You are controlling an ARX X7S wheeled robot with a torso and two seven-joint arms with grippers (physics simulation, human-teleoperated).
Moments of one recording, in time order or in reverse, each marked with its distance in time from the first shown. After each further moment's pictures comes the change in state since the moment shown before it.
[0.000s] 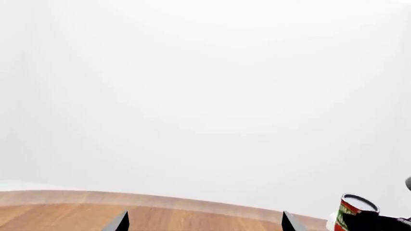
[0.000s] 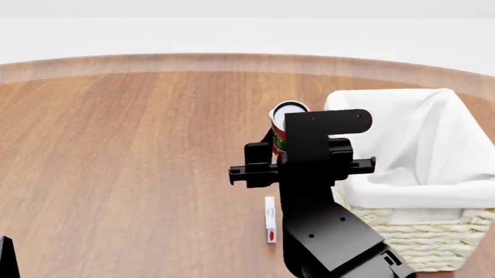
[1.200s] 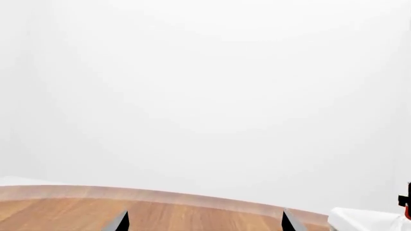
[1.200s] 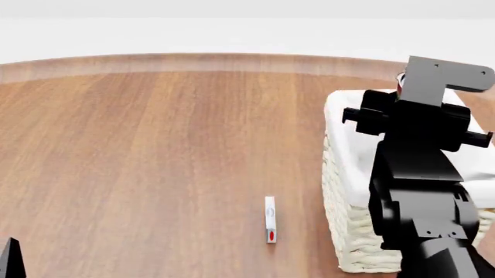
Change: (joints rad) left arm -0.005 0.025 0.002 -0.027 -0.004 -0.007 0.016; right arm 0.309 -0.112 0.153 0.824 -0.069 -0.099 -0.169
